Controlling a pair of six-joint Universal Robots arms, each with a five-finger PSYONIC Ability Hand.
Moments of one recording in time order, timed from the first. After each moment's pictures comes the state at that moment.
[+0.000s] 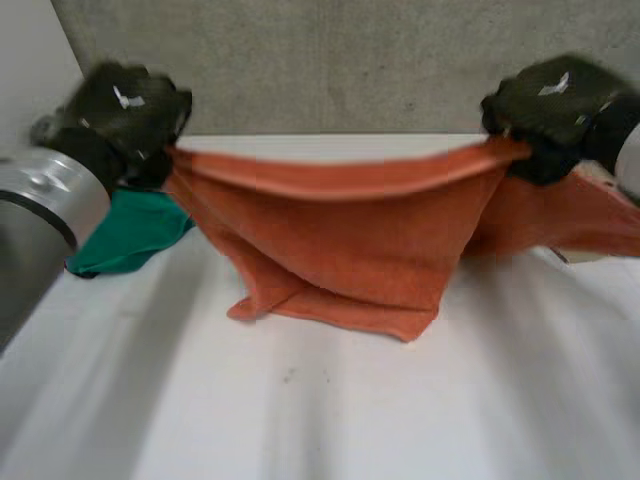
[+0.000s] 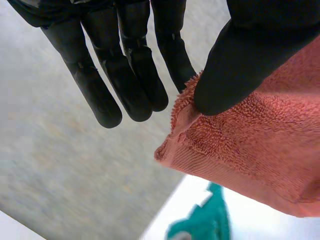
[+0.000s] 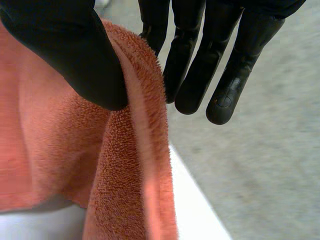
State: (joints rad) left arm 4.34 -1.64 -1.49 3.16 -1.47 3.68; right arm 1.79 -1.42 1.18 0.45 1.17 2.50; left_hand 1.13 1.20 1.19 1.20 0.97; right_hand 0.99 1.18 1.18 1.19 1.00
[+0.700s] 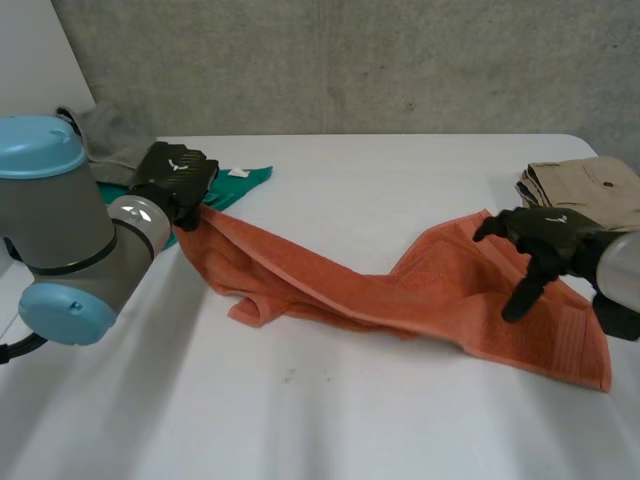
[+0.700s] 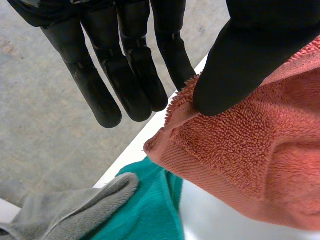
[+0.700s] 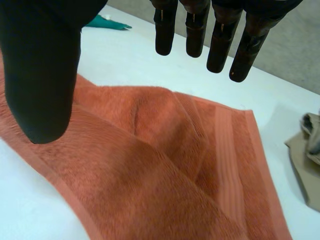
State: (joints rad) left arm 4.35 -2.03 -1.34 3.24 -1.53 3.67; right arm 1.65 -1.33 1.53 0.35 1.16 2.81; left_hand 1.13 1.20 1.19 1.20 0.97; right_hand 0.27 0.31 0.29 0.30 0.12
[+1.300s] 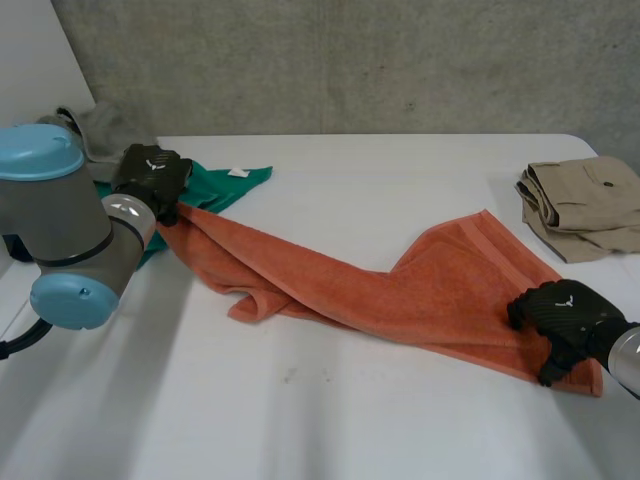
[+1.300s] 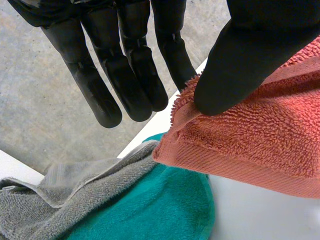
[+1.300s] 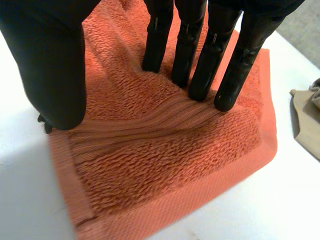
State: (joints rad) left arm 4.41 -2.13 -1.29 3.29 -1.58 3.68; right arm 1.42 -1.24 1.94 -0.04 1.01 2.30; left_hand 1.13 1.20 1.19 1.20 0.97; right_hand 0.56 0.67 0.67 0.67 0.46
